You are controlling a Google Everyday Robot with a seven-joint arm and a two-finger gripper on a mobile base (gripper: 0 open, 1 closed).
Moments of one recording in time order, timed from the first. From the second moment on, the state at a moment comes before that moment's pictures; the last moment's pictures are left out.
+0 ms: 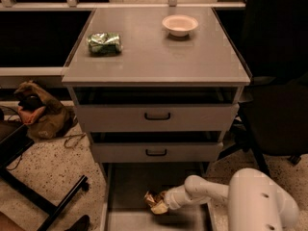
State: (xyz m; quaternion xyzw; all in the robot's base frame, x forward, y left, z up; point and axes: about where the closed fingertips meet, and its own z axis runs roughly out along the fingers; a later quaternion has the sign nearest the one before) arm 0.518 -0.027 0.162 -0.48 0.79 0.32 0.22
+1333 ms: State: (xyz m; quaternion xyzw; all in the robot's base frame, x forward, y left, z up) arm 0.512 -0.013 0.122 -0.48 0.79 0.33 0.19
